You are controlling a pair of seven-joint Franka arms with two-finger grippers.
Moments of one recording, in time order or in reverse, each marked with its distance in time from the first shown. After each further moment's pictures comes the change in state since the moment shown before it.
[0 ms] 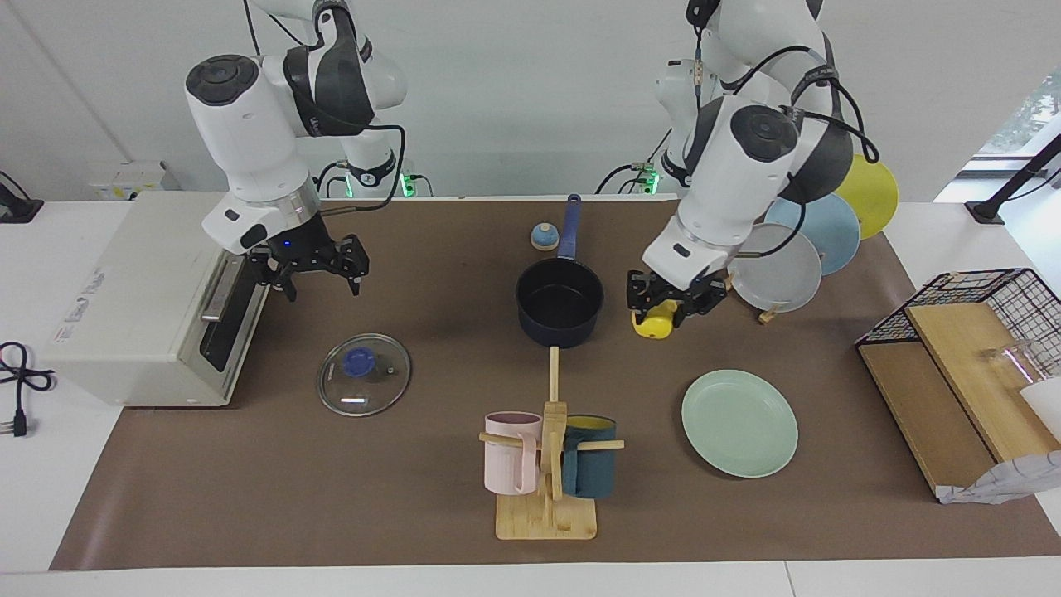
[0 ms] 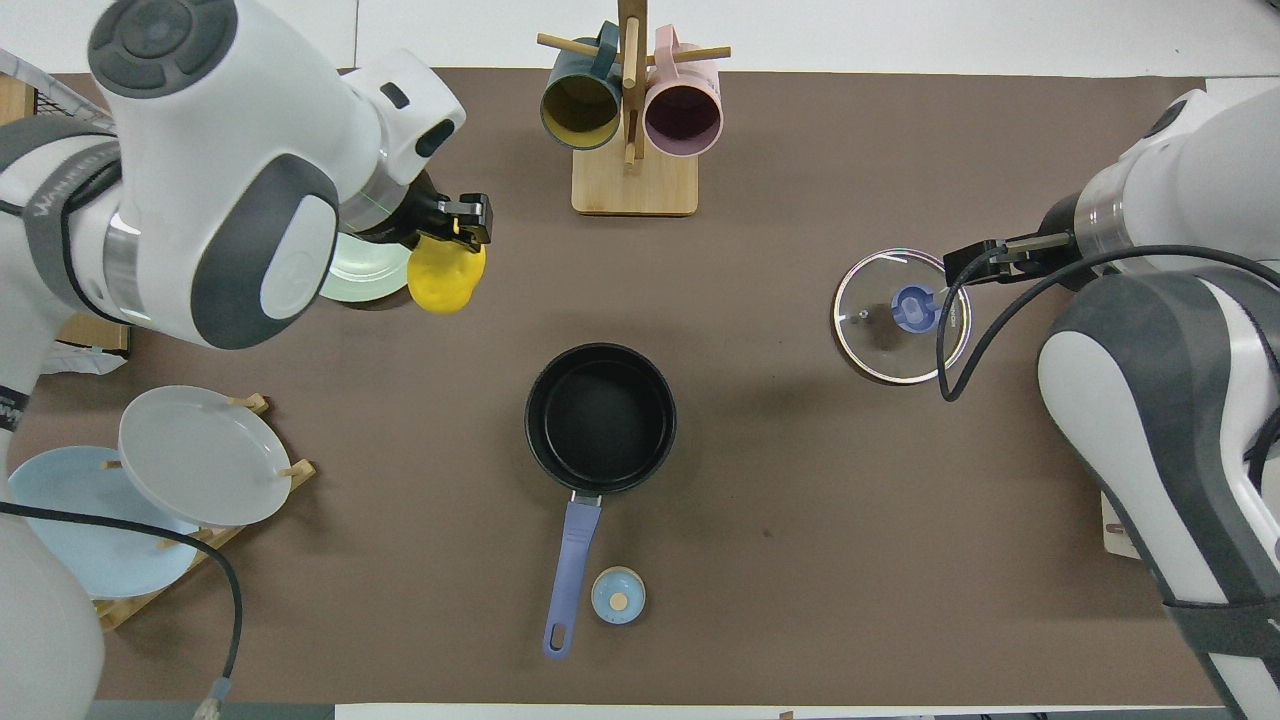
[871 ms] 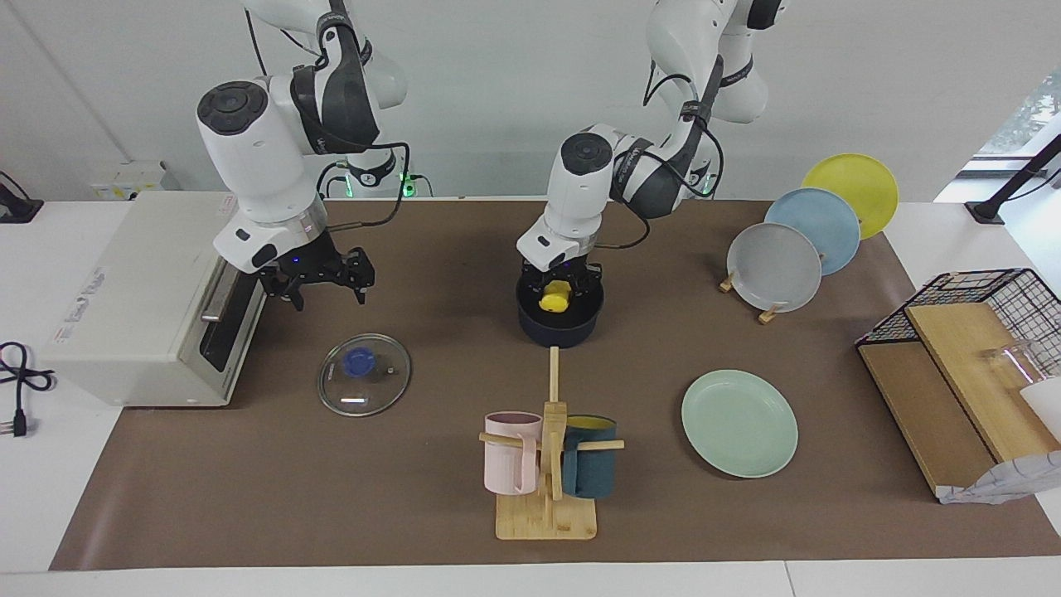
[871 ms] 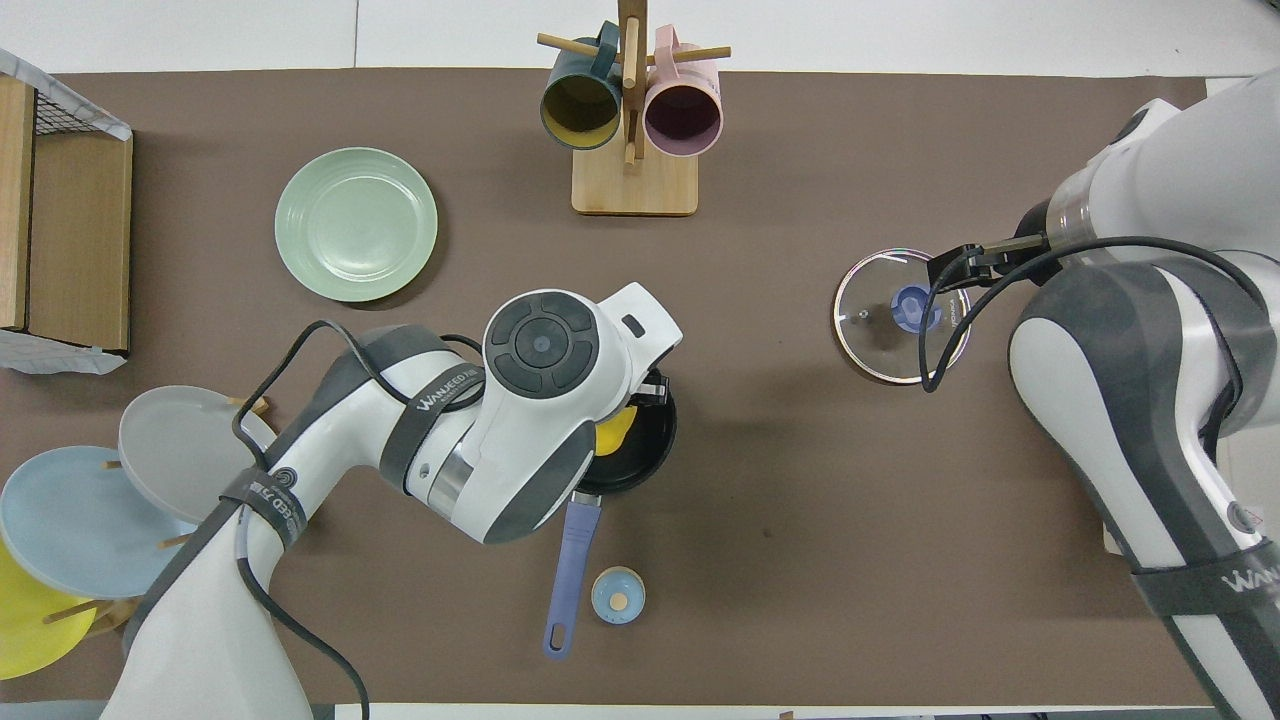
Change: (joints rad) left arm -0.314 -0.101 -0.009 -0.431 0.015 0.306 -0.288; right arm 0.004 0.049 0.003 -0.003 0.000 0.006 0.000
